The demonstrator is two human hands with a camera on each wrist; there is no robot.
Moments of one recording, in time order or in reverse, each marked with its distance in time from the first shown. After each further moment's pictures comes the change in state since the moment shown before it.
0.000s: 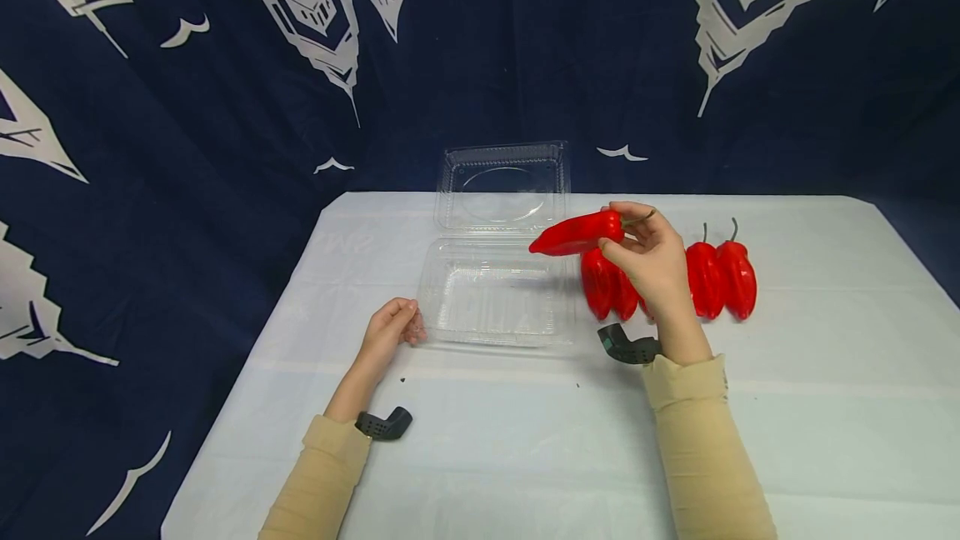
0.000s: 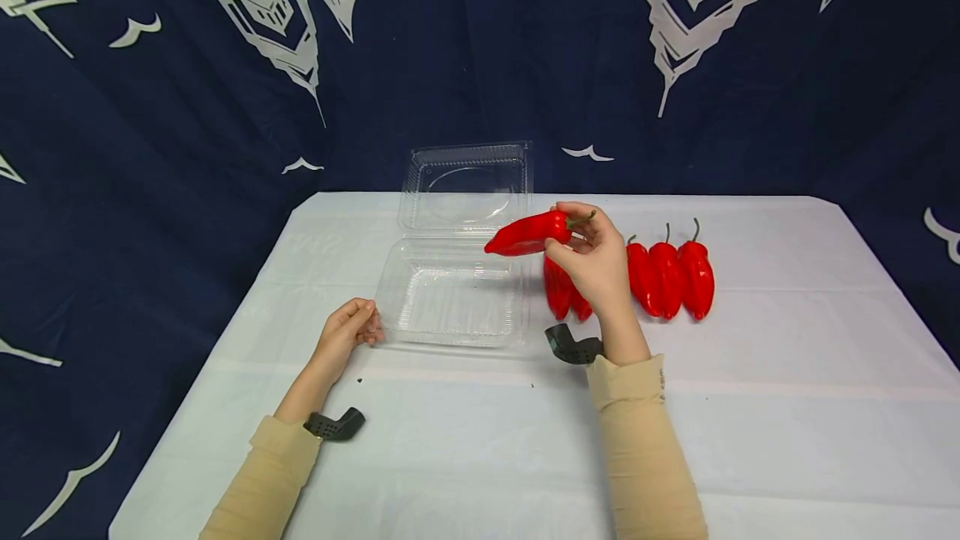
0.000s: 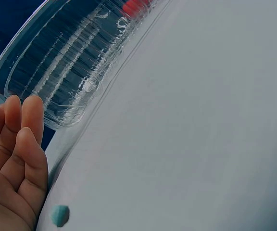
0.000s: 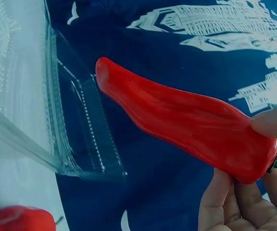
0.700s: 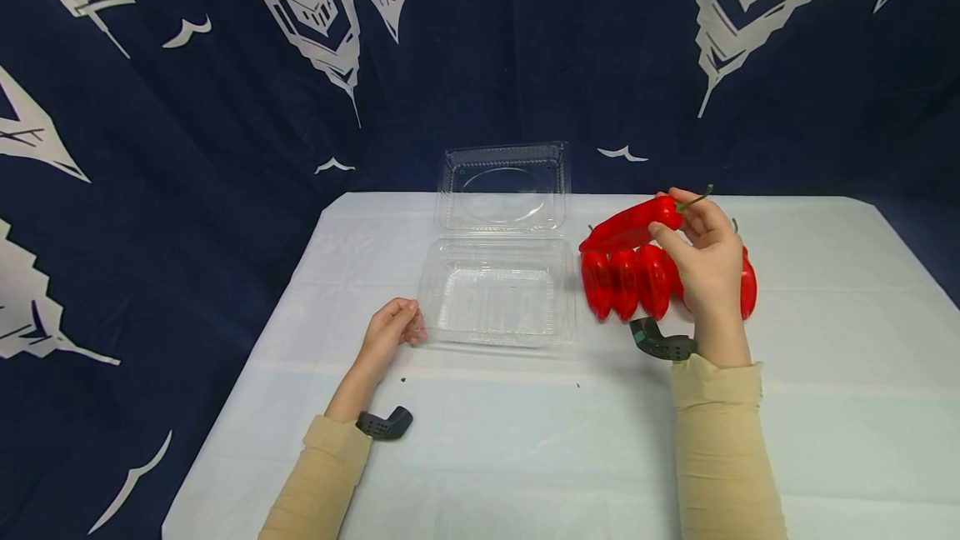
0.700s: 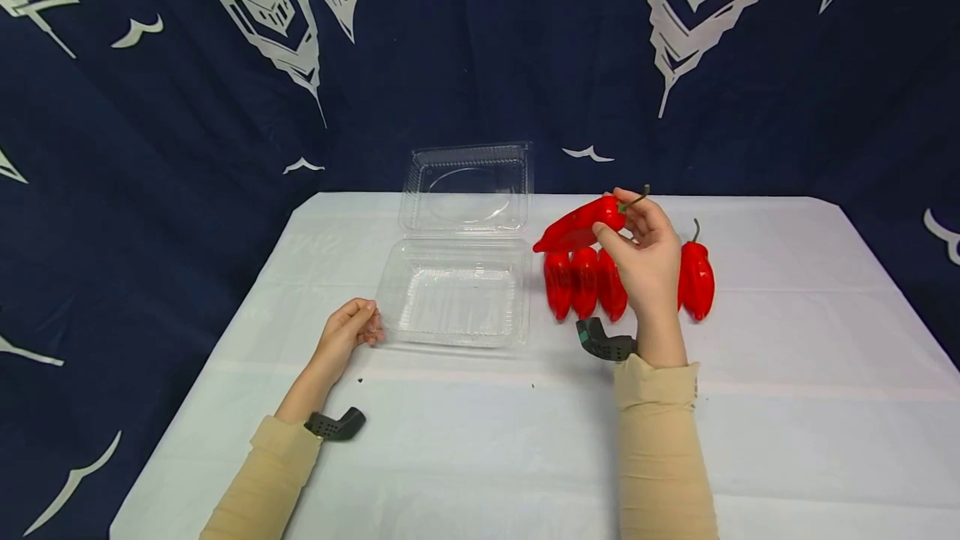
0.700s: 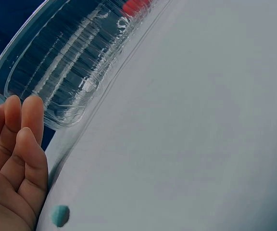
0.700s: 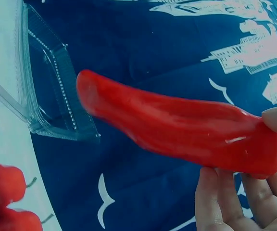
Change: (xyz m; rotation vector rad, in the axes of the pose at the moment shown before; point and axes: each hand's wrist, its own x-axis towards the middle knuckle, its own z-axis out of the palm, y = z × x) left_hand 0.000 0.000 -0.001 -0.007 -0.009 0.004; right_hand 0.001 -0.007 -0.037 0.127 0.192 0.022
